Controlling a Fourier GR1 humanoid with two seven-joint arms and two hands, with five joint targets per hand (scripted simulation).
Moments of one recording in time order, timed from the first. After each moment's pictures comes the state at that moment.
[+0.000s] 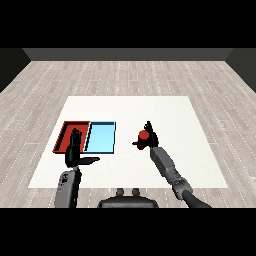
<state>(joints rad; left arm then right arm) 0.02 0.04 0.08 -1.61 0.08 -0.03 -0.38 -0.64 -0.01 0.07 -0.52 -0.39 -0.02 -0.59</state>
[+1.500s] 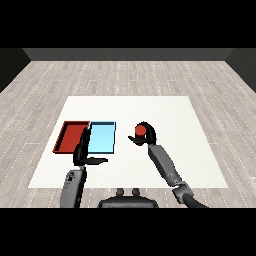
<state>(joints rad) 0.00 0.02 -0.02 -1.62 0.00 -0.02 -0.32 -0.58 -0.01 0.17 -0.84 -0.27 -0.25 -0.51</state>
